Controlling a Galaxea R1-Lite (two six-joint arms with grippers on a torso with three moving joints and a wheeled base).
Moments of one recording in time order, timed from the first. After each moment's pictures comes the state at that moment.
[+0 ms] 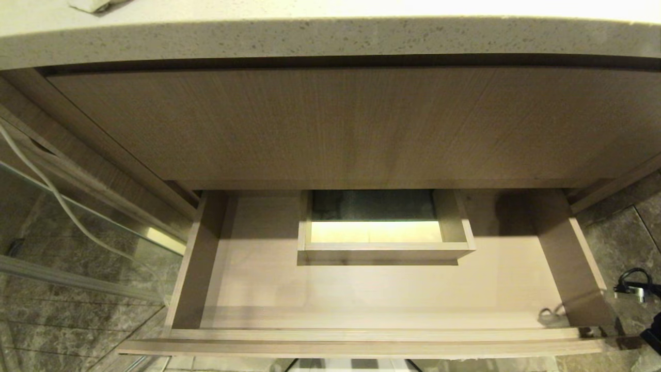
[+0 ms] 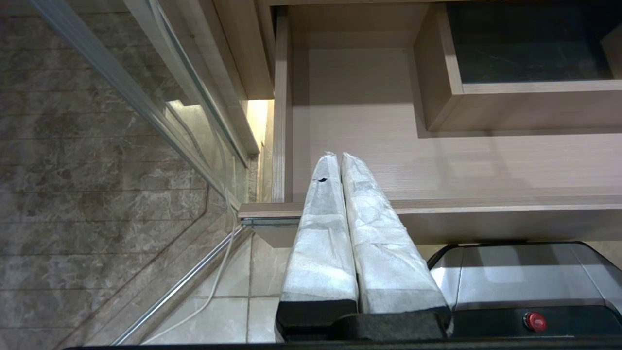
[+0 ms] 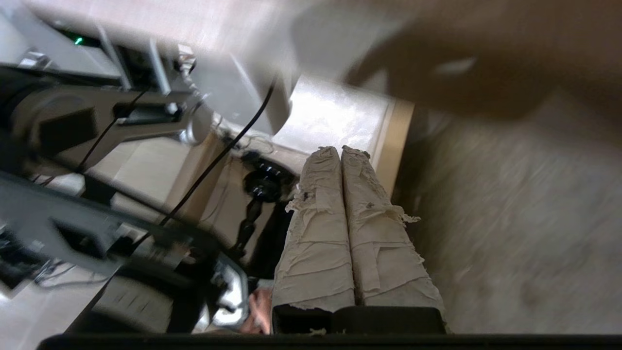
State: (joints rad) left arm 0.00 0.00 0.00 0.00 0.00 0.00; right arm -0.69 2.08 -1.03 0.69 0.17 -0.85
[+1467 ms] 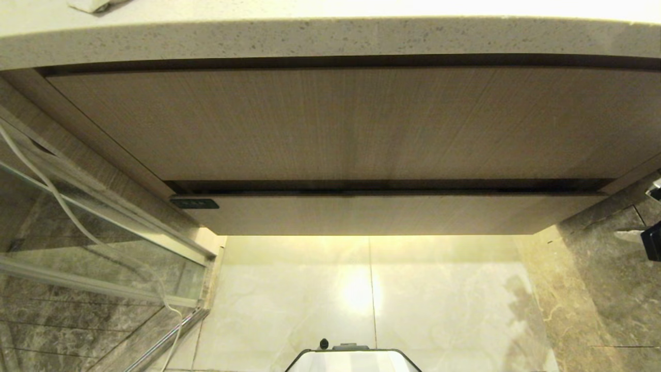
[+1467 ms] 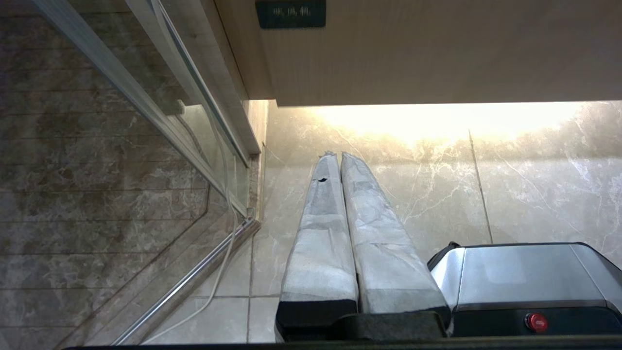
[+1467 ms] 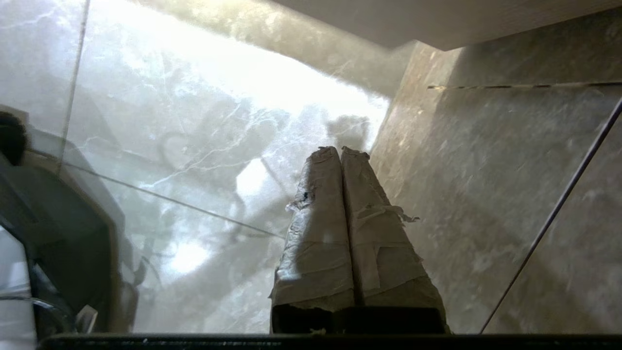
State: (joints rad) left arm 0.00 0.00 0.00 0.00 0.00 0.00; right arm -0.71 1.97 -1.14 -0.05 0.66 -0.83
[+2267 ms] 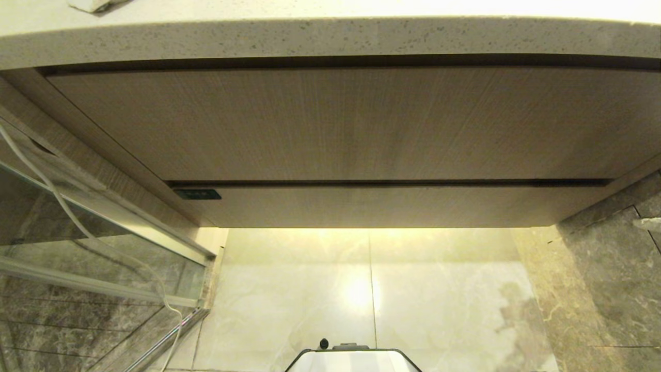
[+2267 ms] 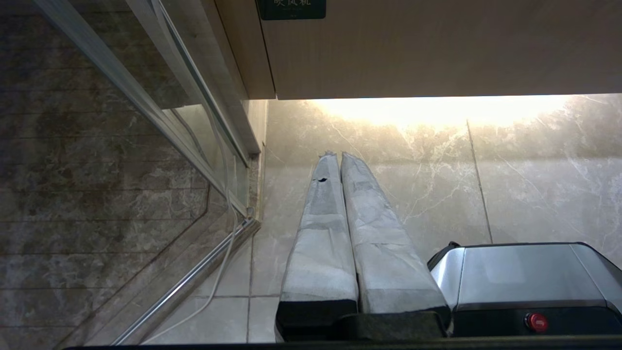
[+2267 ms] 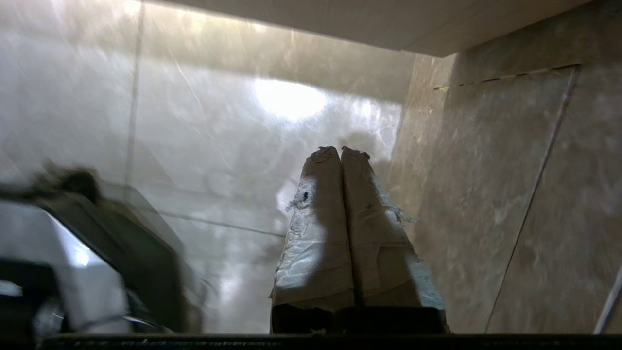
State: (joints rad) left arm 0.00 0.00 0.00 0.00 0.00 0.00; right arm -0.70 1.69 -1.00 -0.02 0.65 -0.59
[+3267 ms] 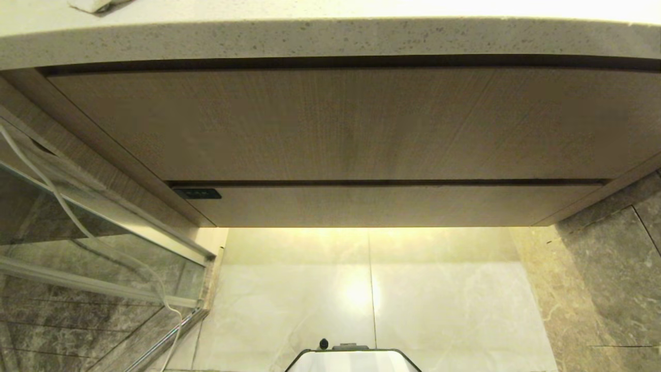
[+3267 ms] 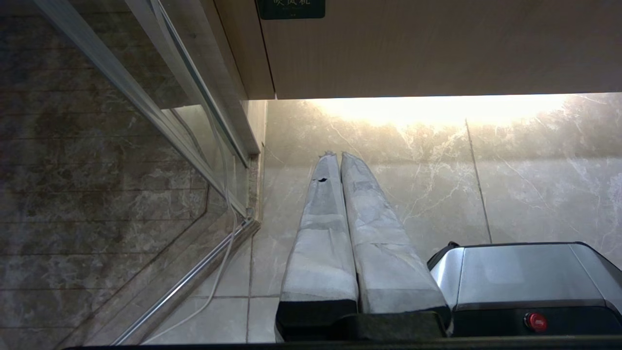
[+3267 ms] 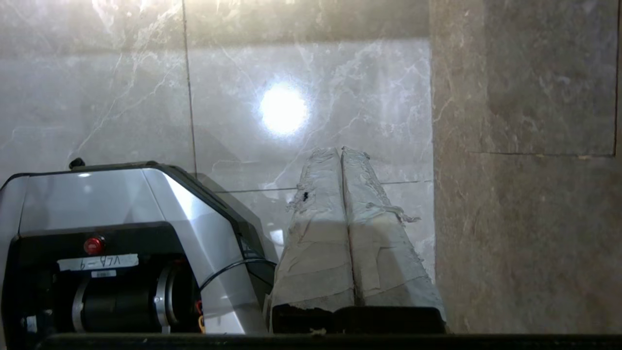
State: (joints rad) left arm 0.00 0.00 0.00 0.00 0.00 0.00; right arm -0.32 0.60 -0.17 -0.03 0.18 -0.13
